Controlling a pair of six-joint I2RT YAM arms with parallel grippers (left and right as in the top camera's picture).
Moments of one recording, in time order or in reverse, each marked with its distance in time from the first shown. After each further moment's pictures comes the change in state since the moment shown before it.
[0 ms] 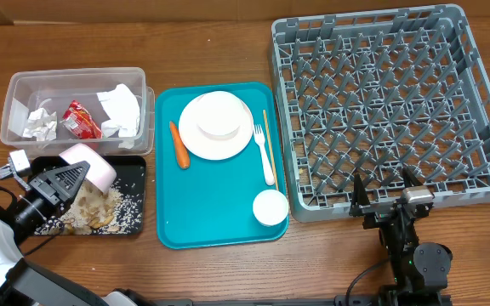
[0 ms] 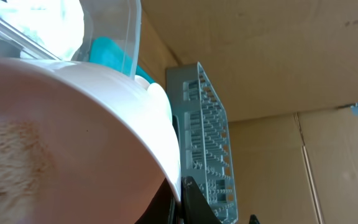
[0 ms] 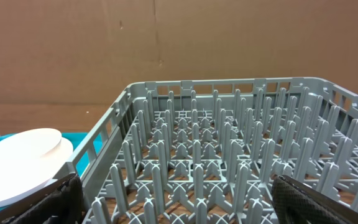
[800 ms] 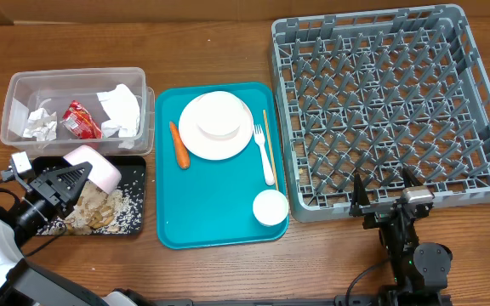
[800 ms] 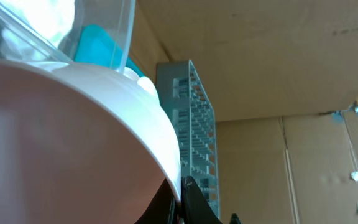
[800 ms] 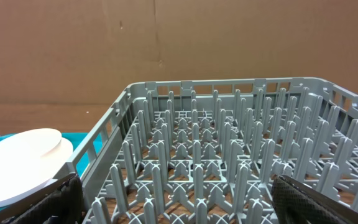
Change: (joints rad) left arm 0.000 -0.002 -0.002 -0.044 0.027 -0.013; right arm 0.000 0.000 0.000 0.001 0.000 0.000
